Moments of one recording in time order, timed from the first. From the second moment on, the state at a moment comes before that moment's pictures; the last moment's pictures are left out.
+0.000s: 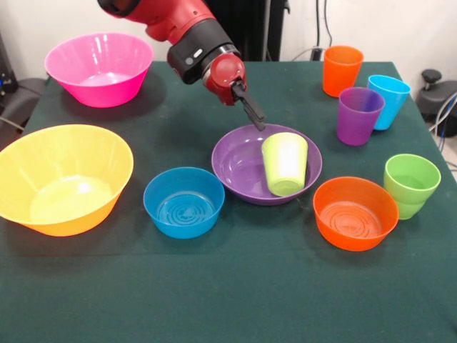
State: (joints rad) arm 0.04 0.17 -0.75 1.48 -0.65 -1.64 1.20
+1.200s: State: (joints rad) arm 0.06 0.18 -0.75 1.48 -0.65 -1.64 1.20
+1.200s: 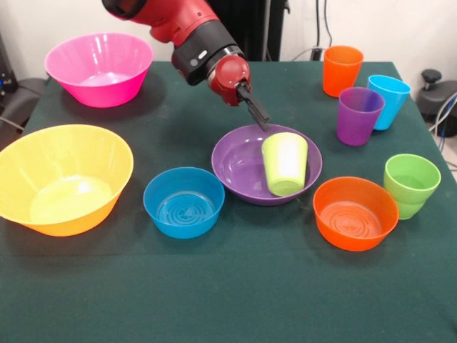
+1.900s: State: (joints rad) arm 0.06 0.23 -0.76 1.47 -0.60 -1.64 1.20
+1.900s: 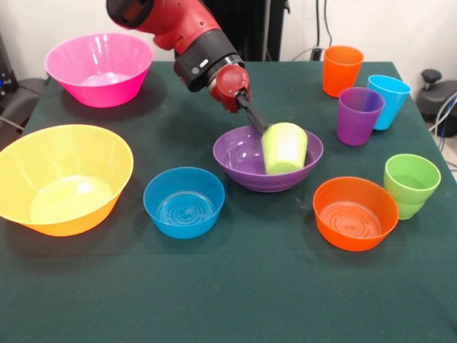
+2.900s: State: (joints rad) arm 0.06 0.24 -0.77 1.47 -0.59 -1.65 1.20
